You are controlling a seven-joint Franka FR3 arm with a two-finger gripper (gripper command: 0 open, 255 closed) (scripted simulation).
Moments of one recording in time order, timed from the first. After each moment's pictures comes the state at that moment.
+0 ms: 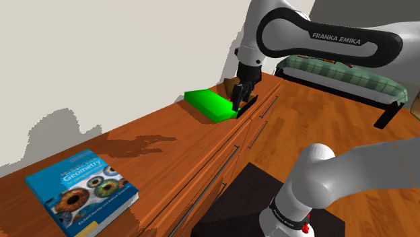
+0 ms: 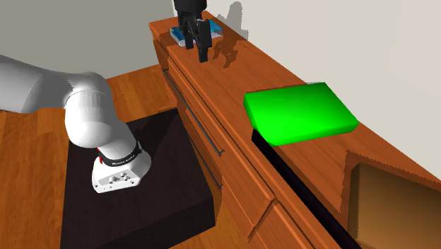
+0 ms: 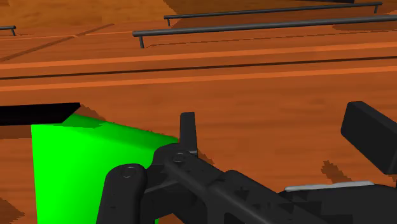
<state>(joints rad) 0.02 -0.76 0.01 -2.36 -0.08 1.58 -0.06</state>
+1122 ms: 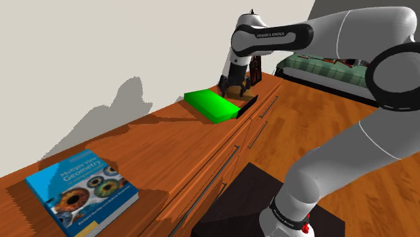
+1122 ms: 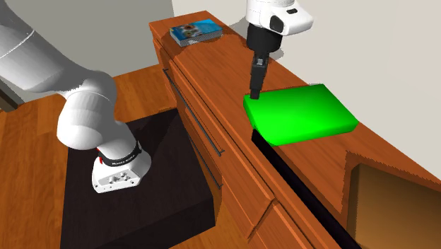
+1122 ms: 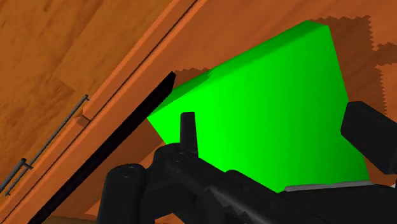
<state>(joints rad) -0.22 -0.34 -0.09 -2.16 -0.09 1.81 0.37</state>
